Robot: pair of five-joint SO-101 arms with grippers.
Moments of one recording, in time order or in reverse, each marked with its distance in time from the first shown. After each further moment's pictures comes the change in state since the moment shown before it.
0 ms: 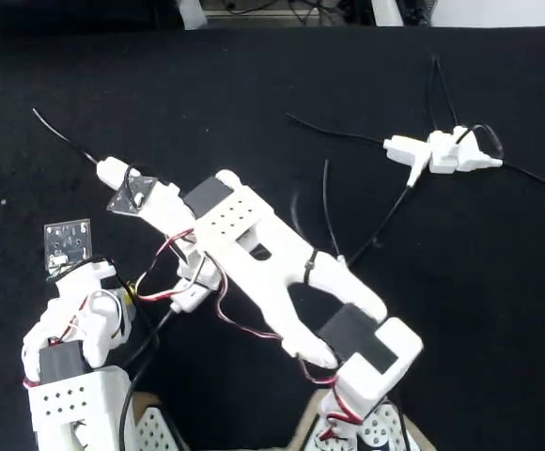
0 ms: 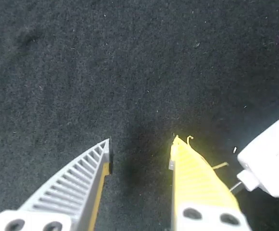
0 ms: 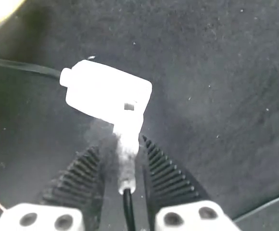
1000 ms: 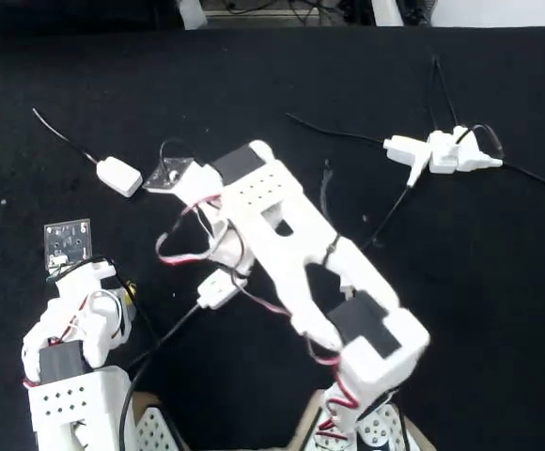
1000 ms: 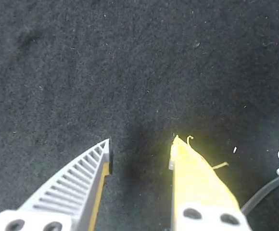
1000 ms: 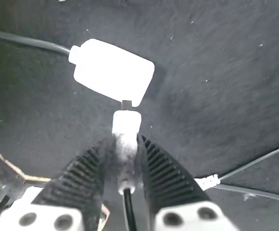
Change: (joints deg) left arm 0.0 0.0 0.0 0.0 0.0; right arm 8.2 4.7 -10.0 14.9 2.6
